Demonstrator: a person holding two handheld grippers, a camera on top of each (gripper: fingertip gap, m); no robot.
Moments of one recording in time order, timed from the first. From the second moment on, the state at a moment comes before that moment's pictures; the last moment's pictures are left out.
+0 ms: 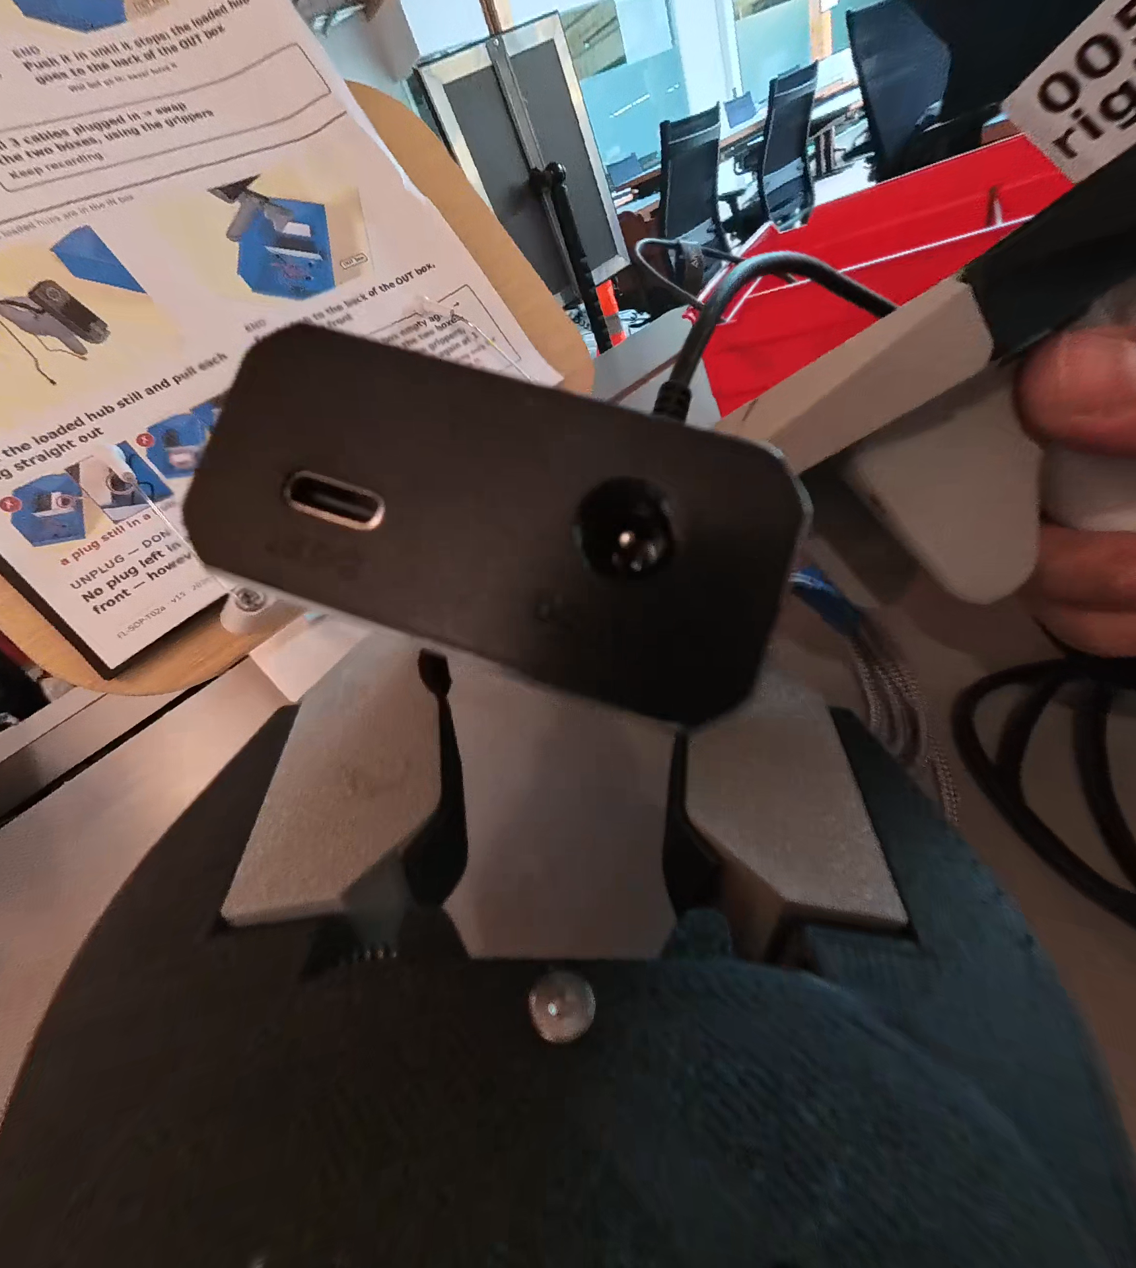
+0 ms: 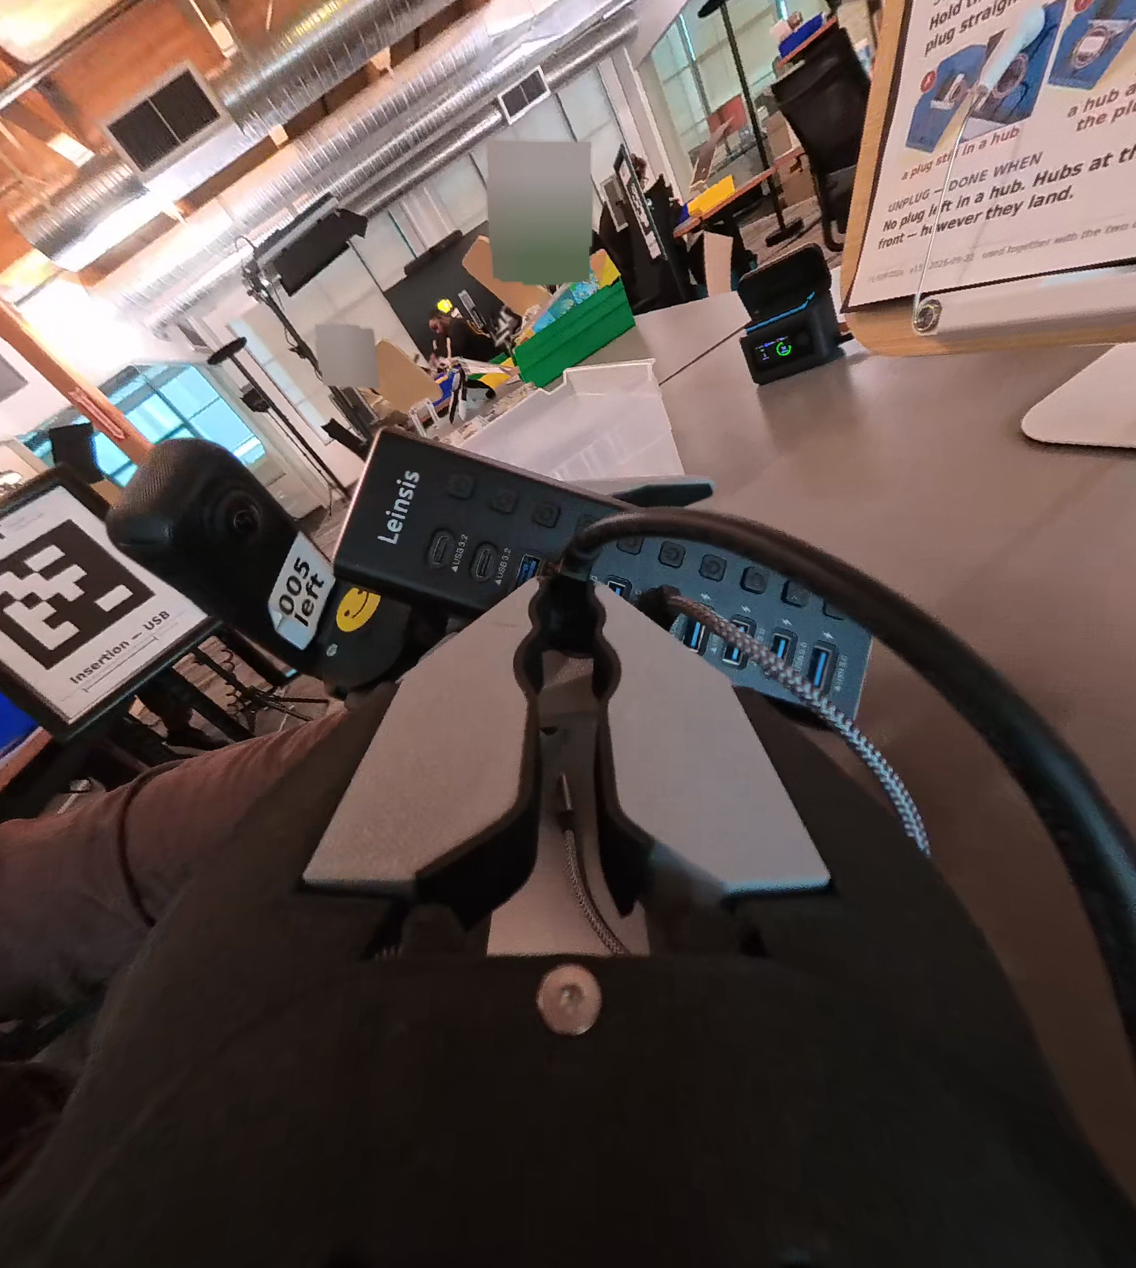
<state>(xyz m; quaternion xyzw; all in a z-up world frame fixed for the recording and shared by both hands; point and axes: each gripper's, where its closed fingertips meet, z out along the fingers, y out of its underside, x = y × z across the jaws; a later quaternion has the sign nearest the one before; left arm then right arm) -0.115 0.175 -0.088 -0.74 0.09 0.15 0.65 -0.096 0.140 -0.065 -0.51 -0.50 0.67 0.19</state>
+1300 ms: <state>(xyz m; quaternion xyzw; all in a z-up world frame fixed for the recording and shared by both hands) -0.094 0.171 -0.069 -0.69 0.13 0.17 0.70 -0.088 0.135 -0.062 -0.49 -0.48 0.71 0.15</state>
